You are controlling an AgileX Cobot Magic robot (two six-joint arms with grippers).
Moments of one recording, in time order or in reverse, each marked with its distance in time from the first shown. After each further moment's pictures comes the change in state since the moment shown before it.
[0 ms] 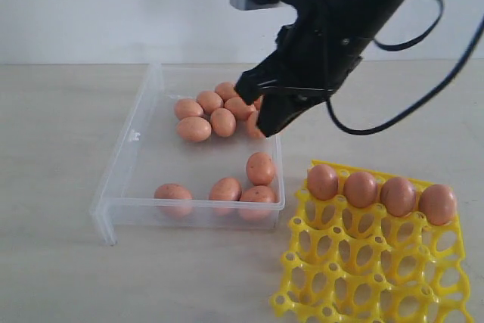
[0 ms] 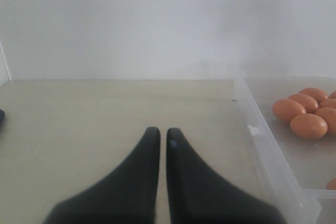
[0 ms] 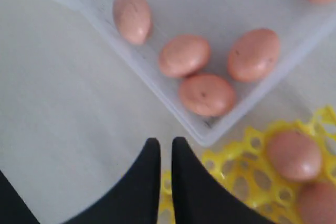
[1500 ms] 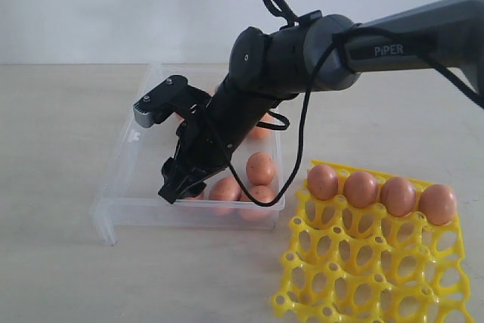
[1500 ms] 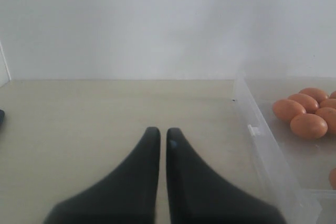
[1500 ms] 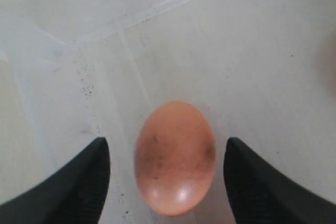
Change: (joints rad) left arm 0.000 0.000 0.000 0.000 0.000 0.000; right arm 0.174 0.420 -0.074 0.160 -0.441 -0.464
